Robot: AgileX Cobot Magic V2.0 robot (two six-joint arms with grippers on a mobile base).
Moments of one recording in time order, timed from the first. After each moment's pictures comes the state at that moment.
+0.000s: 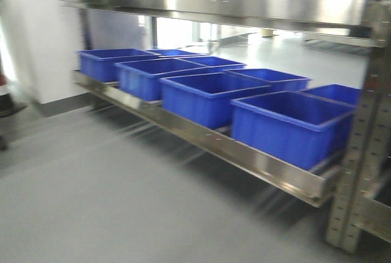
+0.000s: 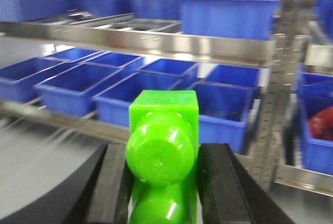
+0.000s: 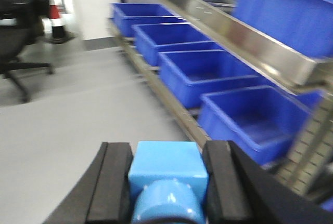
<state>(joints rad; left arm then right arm) -0.33 0.71 -1.08 0.02 0.60 0.07 0.30 0.70 -1.00 0.12 0.64 -0.12</state>
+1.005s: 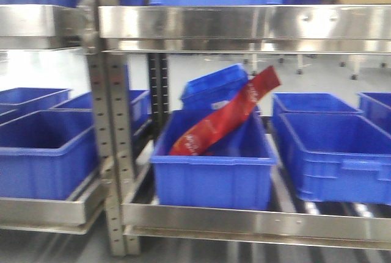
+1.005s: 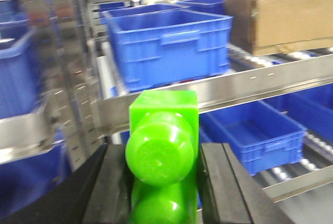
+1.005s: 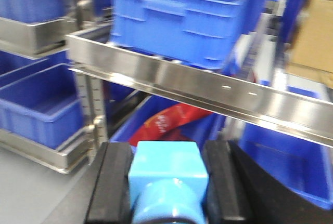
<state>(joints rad) -0.33 0.71 -1.08 0.02 0.60 0.07 0.30 0.70 -1.00 0.12 0.64 -0.12</state>
